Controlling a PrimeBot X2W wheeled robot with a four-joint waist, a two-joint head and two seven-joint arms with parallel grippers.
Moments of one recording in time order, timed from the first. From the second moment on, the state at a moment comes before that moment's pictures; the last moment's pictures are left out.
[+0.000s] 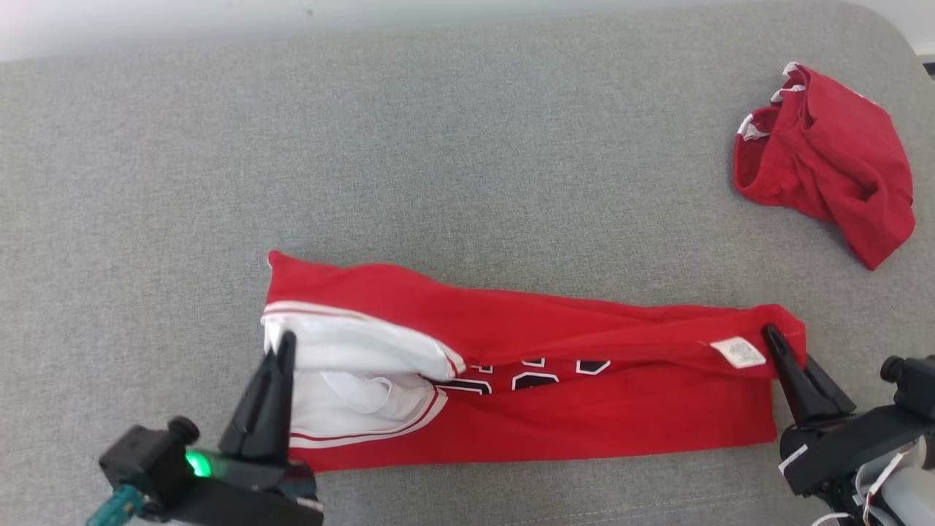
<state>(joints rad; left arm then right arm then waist) -0.10 0.32 -0.37 -0.07 -0.69 0.08 -0.25 -0.28 -0.58 0.59 0.23 0.95 0.03 -0.24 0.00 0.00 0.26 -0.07</state>
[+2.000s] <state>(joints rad) 0.09 0.35 -0.23 -0.20 -0.66 0.12 -0.11 0.02 -0.55 0.45 0.19 0.79 0.03 -0.25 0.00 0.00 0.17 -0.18</state>
